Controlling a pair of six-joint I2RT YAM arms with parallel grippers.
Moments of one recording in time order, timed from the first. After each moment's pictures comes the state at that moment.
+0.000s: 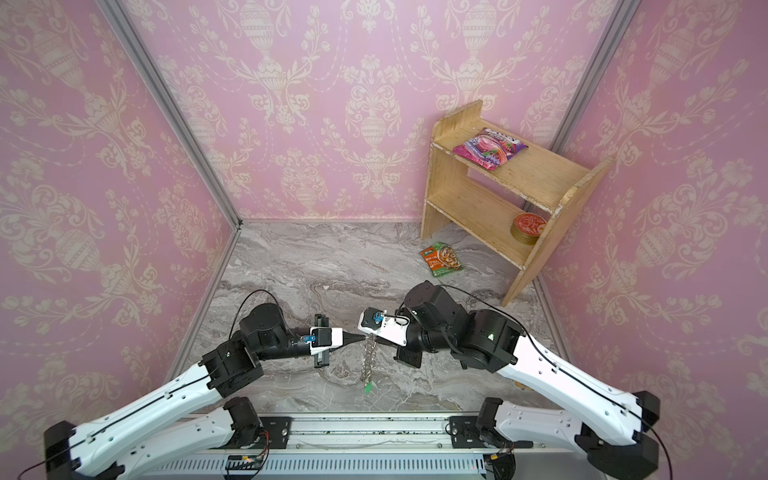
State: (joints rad) left arm -0.87 0.83 0.68 -0.02 0.55 0.44; right arm 0.99 1.04 1.22 -0.89 -0.19 -0.34
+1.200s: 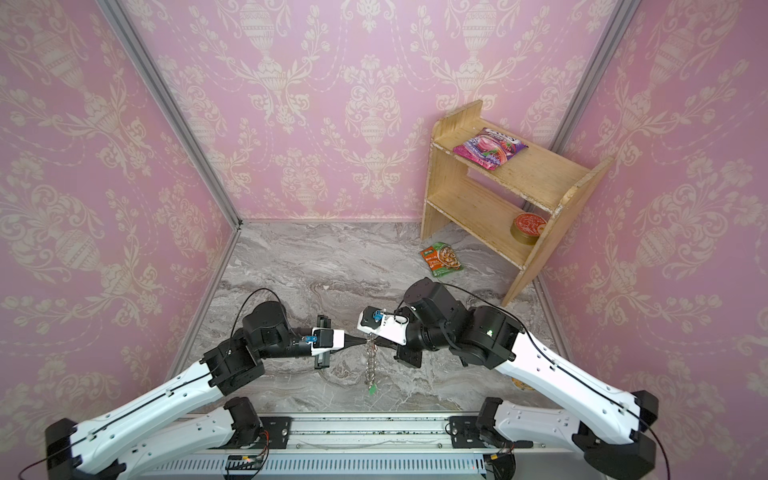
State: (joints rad) left arm -0.87 0.86 0.70 -0.06 0.59 0.46; right arm 0.96 1.06 1.24 -0.92 -0.26 -0.34
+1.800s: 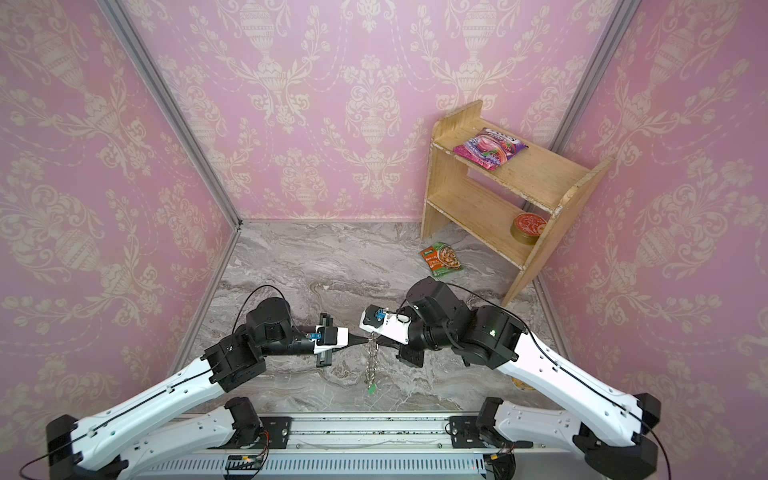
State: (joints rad) left arm -0.87 0.88 0.75 -0.11 0.59 0.46; right arm 0.95 1.05 1.25 -0.93 -0.27 -0.34
